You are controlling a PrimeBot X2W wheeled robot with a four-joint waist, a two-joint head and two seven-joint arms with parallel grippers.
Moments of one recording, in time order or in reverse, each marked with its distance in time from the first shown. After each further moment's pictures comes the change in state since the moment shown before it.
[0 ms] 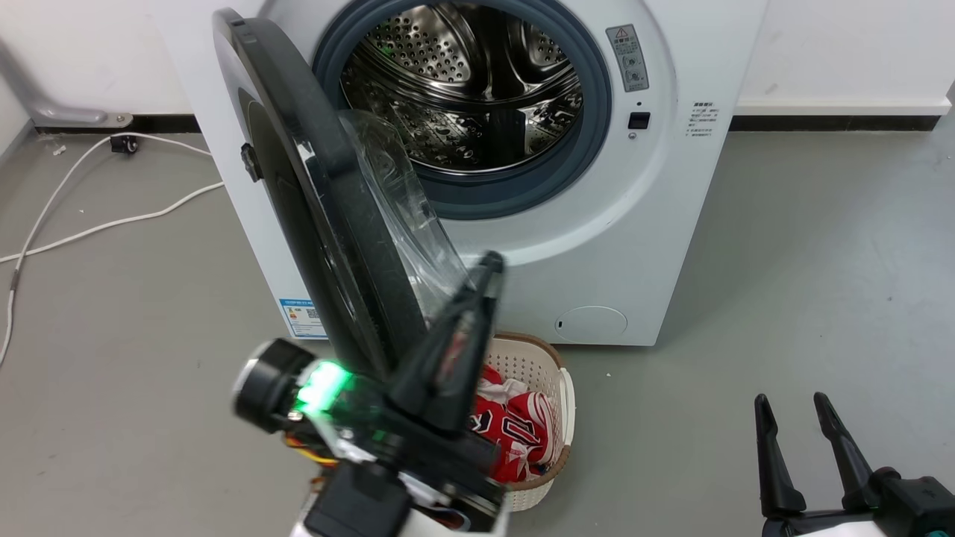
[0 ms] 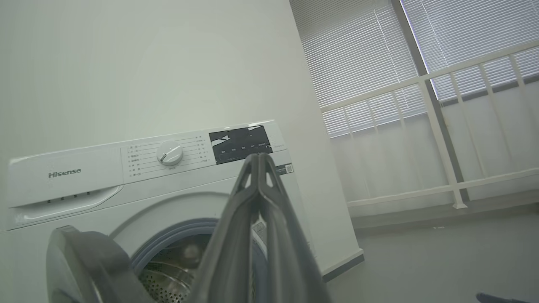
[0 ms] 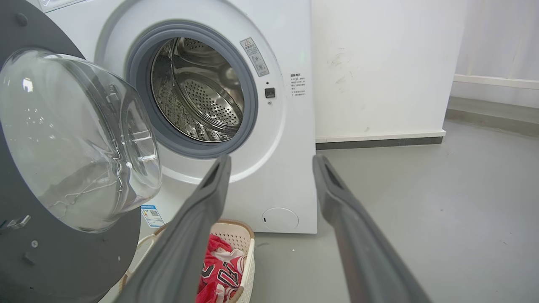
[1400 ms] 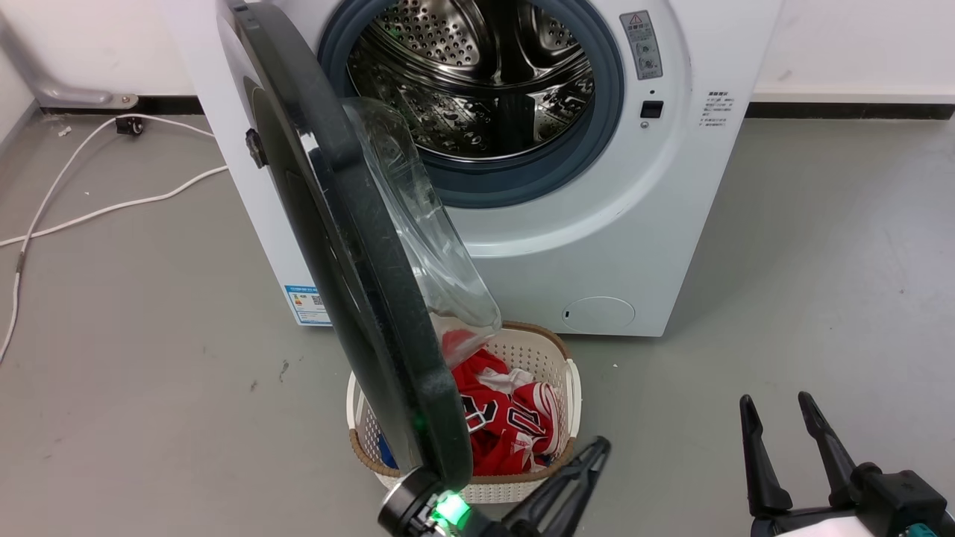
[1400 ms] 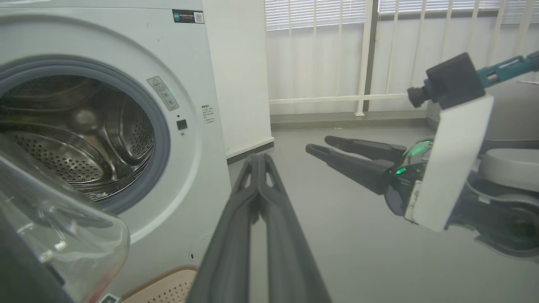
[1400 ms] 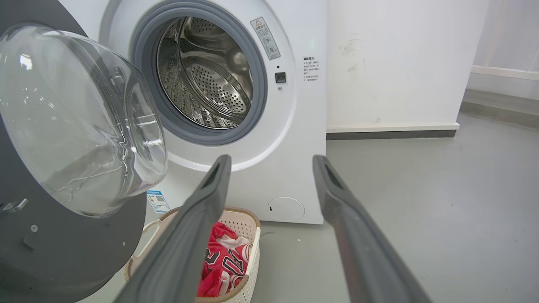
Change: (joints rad) left arm 0.109 0.002 -0.277 0.346 -0.088 0.001 0.000; right arm -0.021 0.000 0.021 0.036 -0.018 0.000 0.000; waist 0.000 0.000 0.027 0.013
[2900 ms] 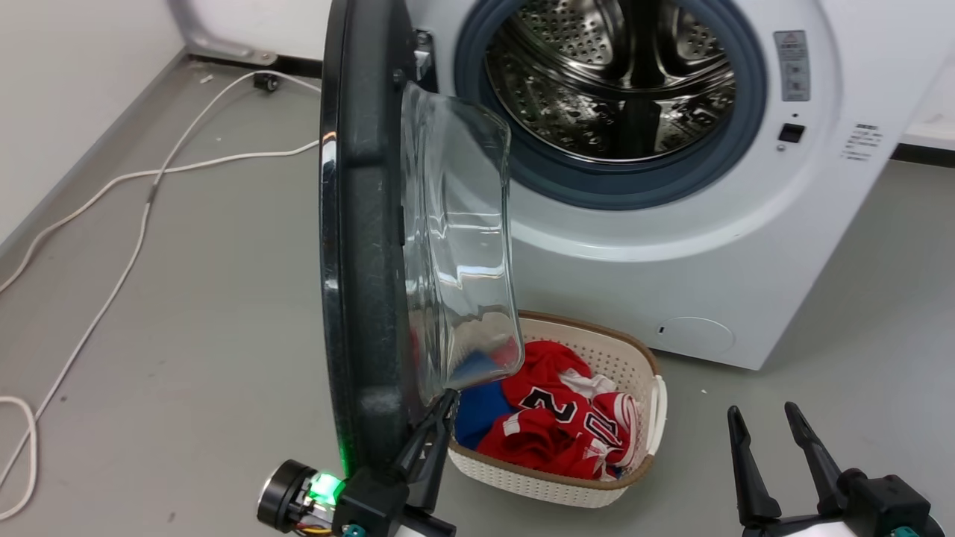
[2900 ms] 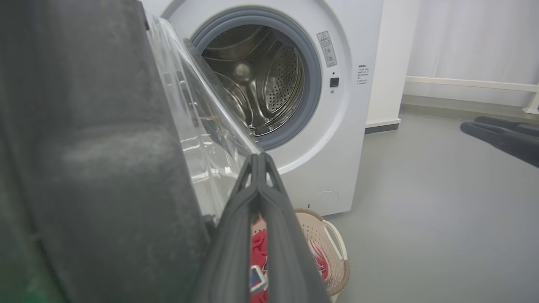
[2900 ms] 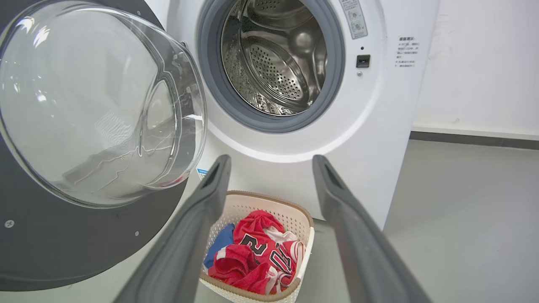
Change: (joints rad) left arm 0.031 0.014 0.305 0.090 0.001 0.024 -0.003; right arm 0.003 0.000 0.021 0.032 0.004 0.000 0.000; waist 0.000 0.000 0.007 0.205
